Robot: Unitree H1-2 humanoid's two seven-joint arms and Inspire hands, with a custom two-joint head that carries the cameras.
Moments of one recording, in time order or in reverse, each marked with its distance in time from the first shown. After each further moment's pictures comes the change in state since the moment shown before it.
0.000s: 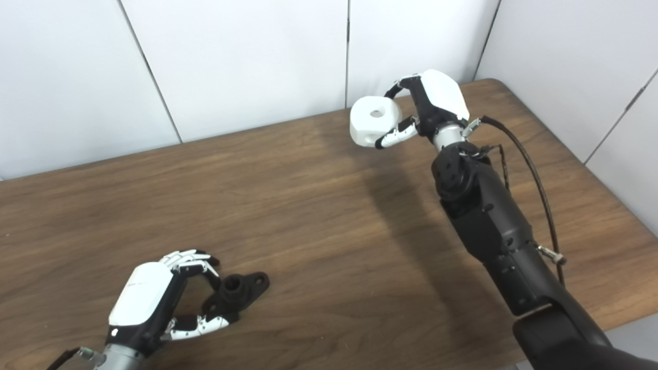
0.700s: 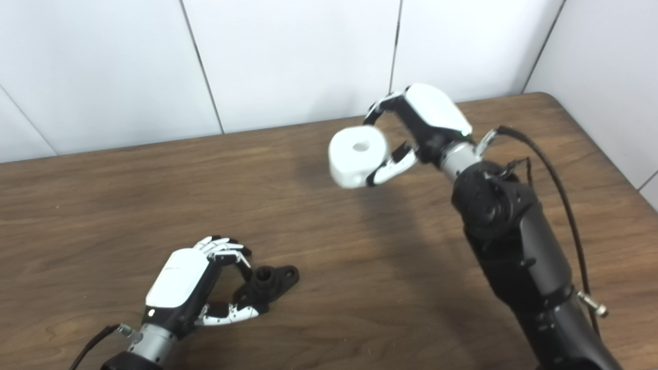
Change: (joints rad) left arm -0.004 -0.025 -0.037 0.002 0.039 0.038 0.013; right arm 0.052 0.082 0.043 -0.408 -0.119 0.034 0.468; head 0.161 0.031
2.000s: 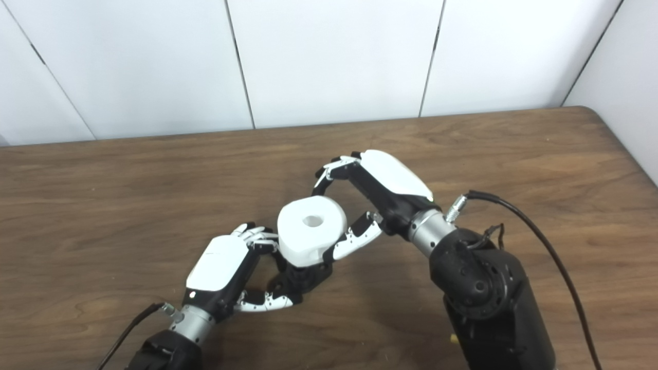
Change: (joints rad) left arm -0.034 -0.040 -0.053 0.023 0.038 0.059 0.007; right arm 0.108 0.193 0.095 -0.168 -0.029 -0.003 0.164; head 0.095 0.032
